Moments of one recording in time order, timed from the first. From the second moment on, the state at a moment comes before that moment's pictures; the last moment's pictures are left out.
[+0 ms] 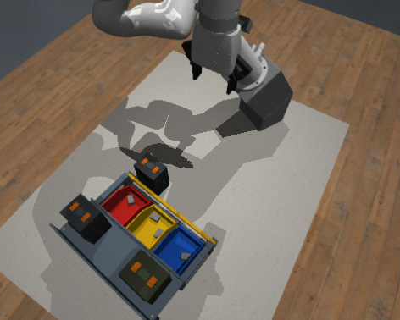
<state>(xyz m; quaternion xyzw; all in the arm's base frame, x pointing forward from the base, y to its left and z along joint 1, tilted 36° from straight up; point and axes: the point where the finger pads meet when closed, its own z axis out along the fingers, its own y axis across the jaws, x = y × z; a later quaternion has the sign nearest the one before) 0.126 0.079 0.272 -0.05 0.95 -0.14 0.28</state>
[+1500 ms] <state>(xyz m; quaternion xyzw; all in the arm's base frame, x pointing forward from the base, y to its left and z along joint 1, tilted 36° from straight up) 0.154 0.128 0.266 -0.18 0.94 -0.16 0.24</state>
